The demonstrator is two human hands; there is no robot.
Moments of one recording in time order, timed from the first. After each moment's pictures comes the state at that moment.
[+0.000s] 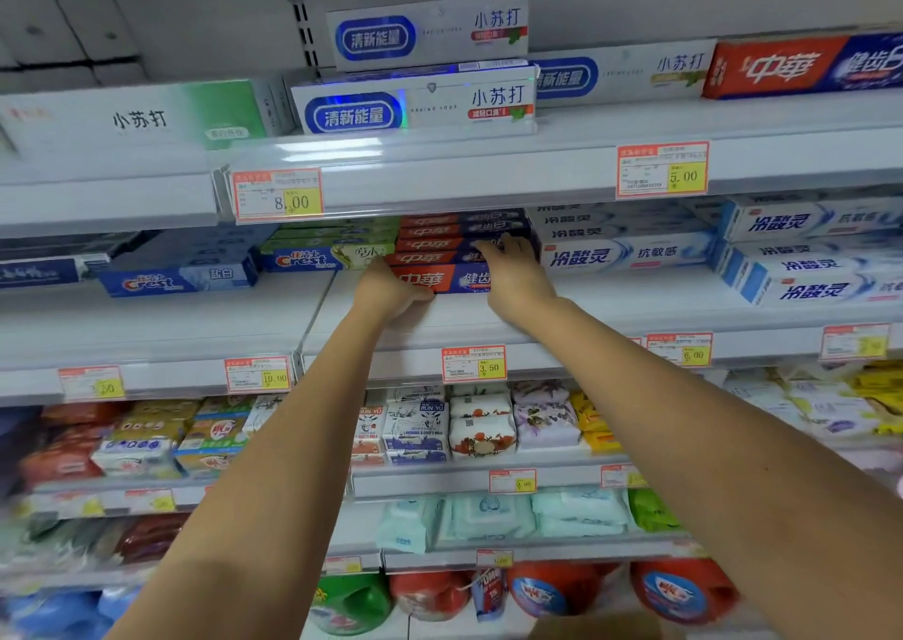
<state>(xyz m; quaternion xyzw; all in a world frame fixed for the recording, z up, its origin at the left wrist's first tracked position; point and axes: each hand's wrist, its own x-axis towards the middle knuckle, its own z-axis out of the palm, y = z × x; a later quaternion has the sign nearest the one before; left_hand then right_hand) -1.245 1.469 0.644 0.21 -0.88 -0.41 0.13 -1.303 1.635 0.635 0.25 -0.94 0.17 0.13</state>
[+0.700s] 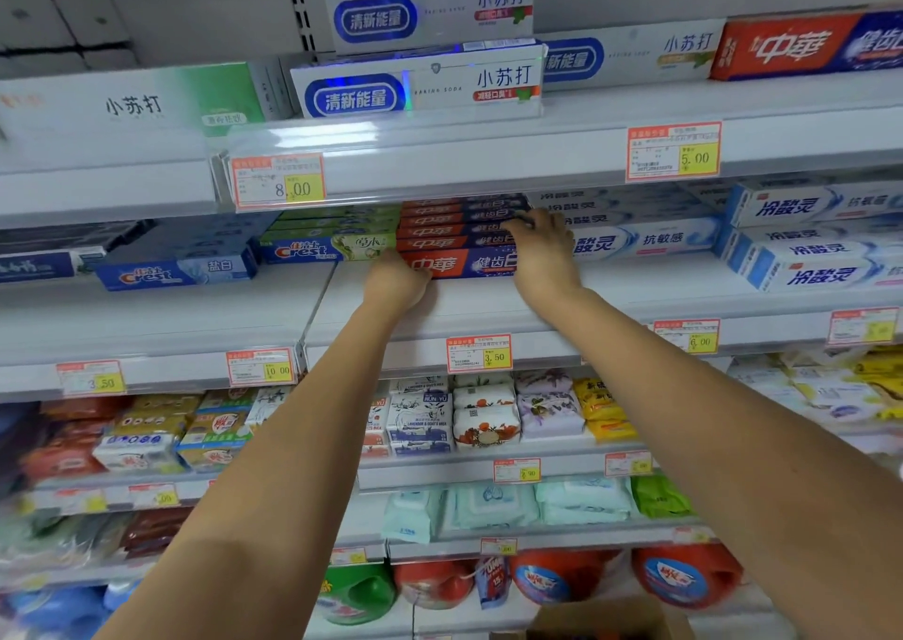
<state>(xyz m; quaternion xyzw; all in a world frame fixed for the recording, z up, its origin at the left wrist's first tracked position) -1.252 1.479 0.641 0.19 -0.92 -0.31 0.14 -1.305 1.651 0.639 0.20 -0.93 0.15 0.26</state>
